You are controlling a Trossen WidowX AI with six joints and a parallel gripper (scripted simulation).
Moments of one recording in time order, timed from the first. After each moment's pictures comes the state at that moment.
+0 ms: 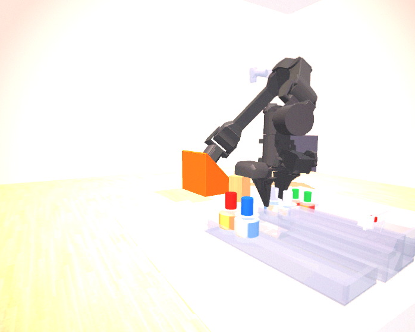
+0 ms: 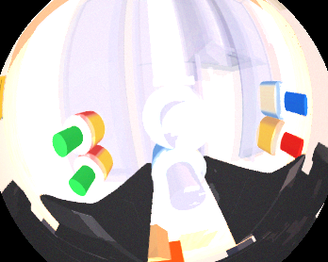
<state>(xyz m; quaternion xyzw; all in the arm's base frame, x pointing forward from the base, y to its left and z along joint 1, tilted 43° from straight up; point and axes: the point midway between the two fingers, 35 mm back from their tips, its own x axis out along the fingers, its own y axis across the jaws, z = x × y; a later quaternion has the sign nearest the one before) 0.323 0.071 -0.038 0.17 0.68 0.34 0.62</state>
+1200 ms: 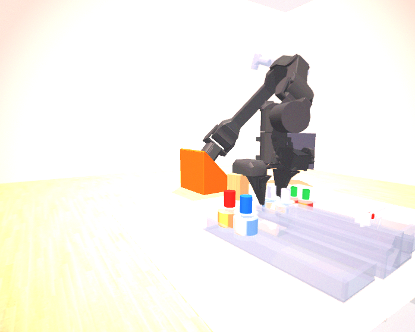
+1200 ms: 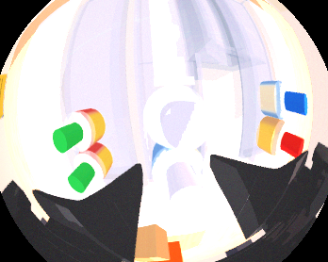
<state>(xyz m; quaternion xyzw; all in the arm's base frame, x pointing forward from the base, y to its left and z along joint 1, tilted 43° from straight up) 0.321 0.070 -0.038 0.17 0.68 0.35 0.62</state>
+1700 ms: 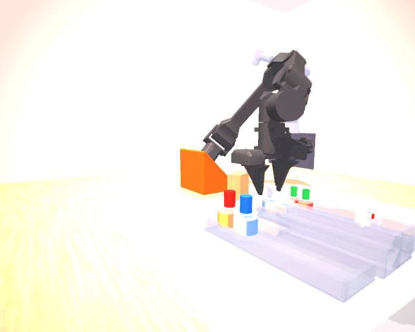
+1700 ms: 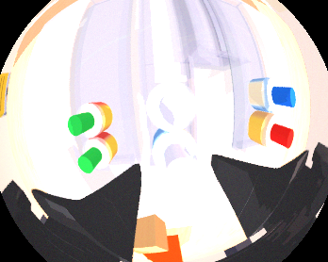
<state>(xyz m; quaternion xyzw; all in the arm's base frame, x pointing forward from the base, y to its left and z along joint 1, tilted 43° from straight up) 0.319 0.055 -0.023 0.17 0.68 0.35 0.63</state>
